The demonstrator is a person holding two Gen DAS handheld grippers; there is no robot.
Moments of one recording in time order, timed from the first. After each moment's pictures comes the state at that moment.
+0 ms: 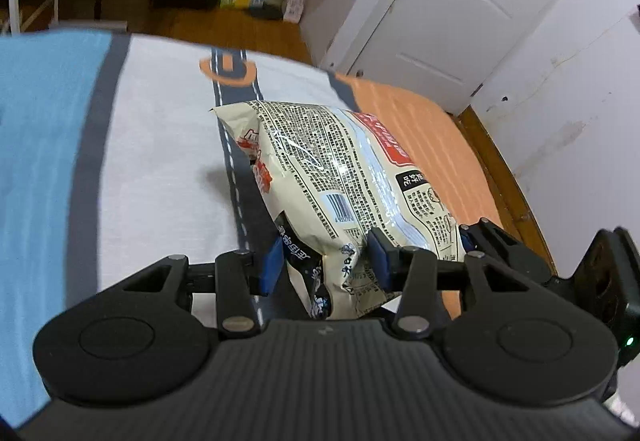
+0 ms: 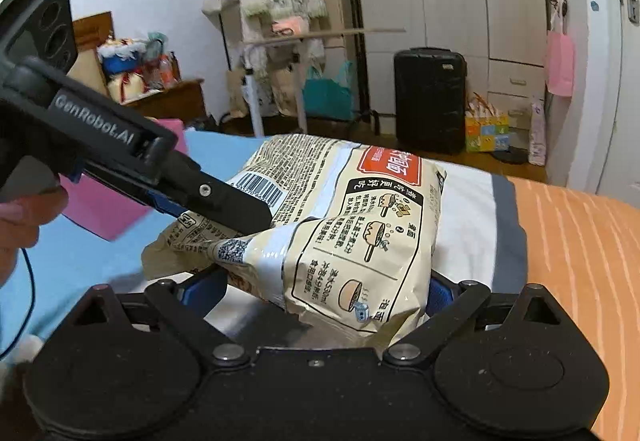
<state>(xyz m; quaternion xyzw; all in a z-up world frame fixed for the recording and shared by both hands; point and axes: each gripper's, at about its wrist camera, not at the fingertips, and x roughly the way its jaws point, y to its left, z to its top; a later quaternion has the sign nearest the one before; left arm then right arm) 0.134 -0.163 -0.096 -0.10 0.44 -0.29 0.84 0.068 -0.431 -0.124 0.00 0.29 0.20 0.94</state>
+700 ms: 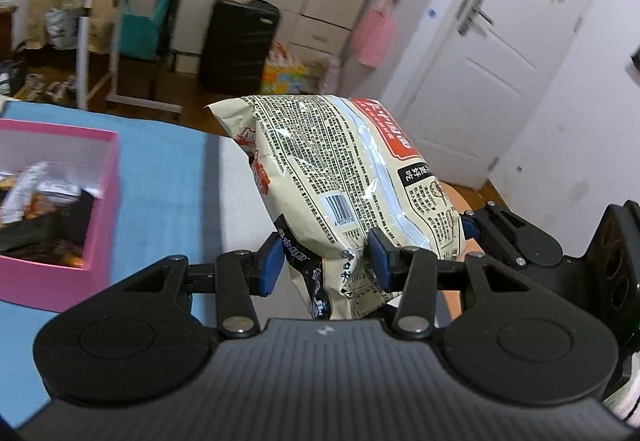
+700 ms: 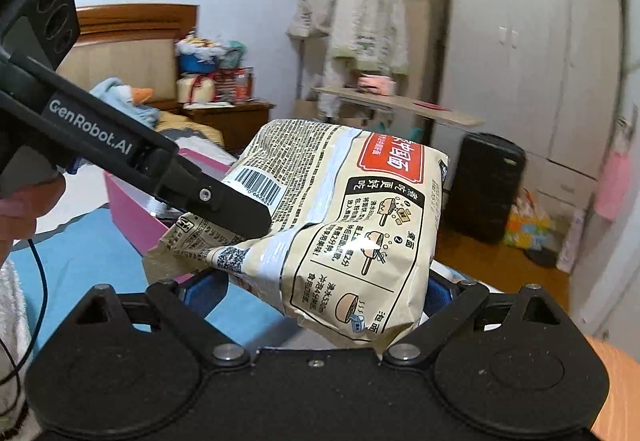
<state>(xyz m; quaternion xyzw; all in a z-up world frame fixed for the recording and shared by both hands) 0.070 -0.027 -0.005 -0.12 0.34 -0.23 0.90 0.061 -0.314 -0.026 -0.11 0.21 0.28 0.93</state>
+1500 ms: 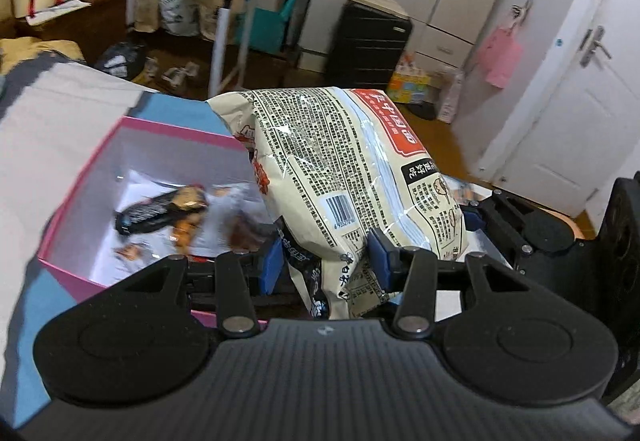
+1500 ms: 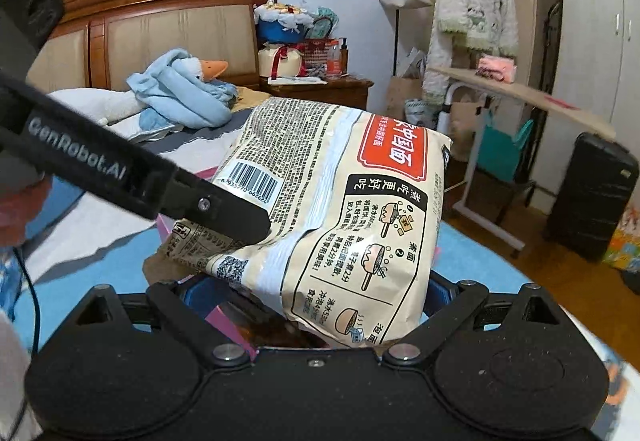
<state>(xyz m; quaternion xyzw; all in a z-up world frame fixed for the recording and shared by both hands) 0.149 0.152 -0.018 -0.11 0.37 -0.08 0.92 0.162 -0.128 -0.045 -0.11 0.27 0.39 0.87</state>
